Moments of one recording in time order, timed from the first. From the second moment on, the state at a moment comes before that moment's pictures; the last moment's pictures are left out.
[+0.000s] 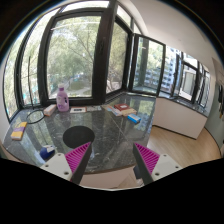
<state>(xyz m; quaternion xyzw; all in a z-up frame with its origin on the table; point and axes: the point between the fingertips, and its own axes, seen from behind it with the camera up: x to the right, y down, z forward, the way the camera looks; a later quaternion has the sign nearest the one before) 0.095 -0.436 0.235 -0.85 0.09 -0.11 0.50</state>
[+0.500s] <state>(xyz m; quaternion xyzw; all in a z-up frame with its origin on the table) -0.008 -0.480 0.112 -0.90 0.06 -0.03 0.44</state>
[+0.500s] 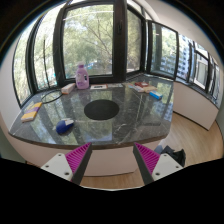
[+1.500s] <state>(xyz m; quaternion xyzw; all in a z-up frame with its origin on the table) -0.252 -0.234 -0.014 -0.90 0.00 -0.01 0.43</state>
